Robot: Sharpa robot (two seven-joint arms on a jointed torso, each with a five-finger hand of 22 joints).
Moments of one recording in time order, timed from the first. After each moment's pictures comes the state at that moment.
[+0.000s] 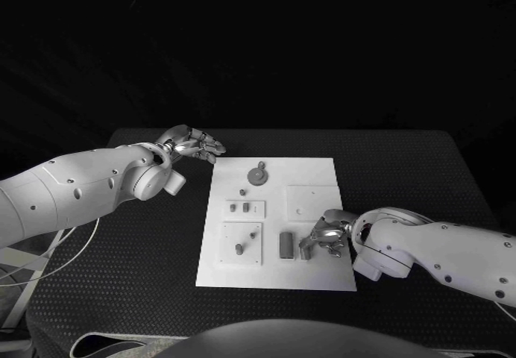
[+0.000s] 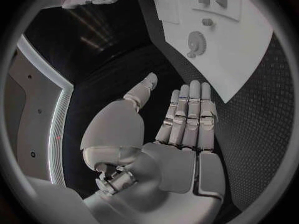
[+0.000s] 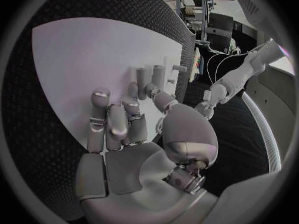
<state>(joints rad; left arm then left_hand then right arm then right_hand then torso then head) 1.22 -0.82 -0.13 1.20 -0.43 -0.20 0.19 1.03 -0.09 0.43 -0.28 0.05 0.83 0.19 0.32 0.44 1.10 0.15 0.07 0.19 0.92 0.10 0.54 0.51 0.02 0.91 0.00 0.07 0.87 1.13 -0.77 -0.22 1.59 -0.90 -0.16 -0.47 0.91 -0.07 0.64 -0.27 0.04 1.07 0.06 0.24 0.70 1.18 -0.03 1.11 1.15 1.32 -0.13 1.45 1.04 0.24 1.20 -0.05 0.90 1.31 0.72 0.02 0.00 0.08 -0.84</state>
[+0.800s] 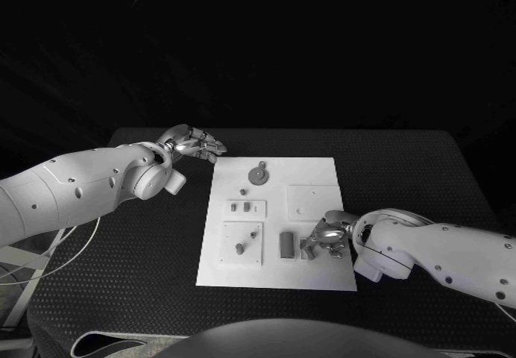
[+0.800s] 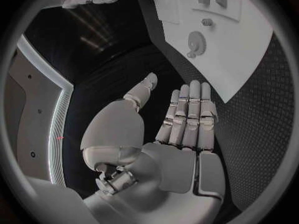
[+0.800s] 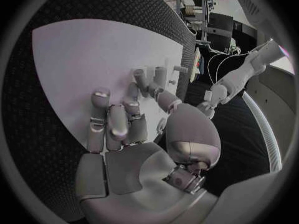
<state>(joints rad) 1.22 -0.82 -0.13 1.20 -0.43 -0.20 0.19 1.03 -0.09 0.42 -0.28 0.05 0.82 0.19 0.32 0.44 1.10 0.15 0.07 0.19 0.92 0.10 0.54 0.52 0.02 0.91 0.00 0.07 0.87 1.12 -0.77 -0.22 1.59 -0.90 -0.17 -0.47 0.87 -0.10 0.69 -0.25 0.05 1.07 0.06 0.23 0.70 1.18 -0.03 1.11 1.15 1.32 -0.12 1.45 1.04 0.24 1.22 -0.05 0.89 1.31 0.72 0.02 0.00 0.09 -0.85</state>
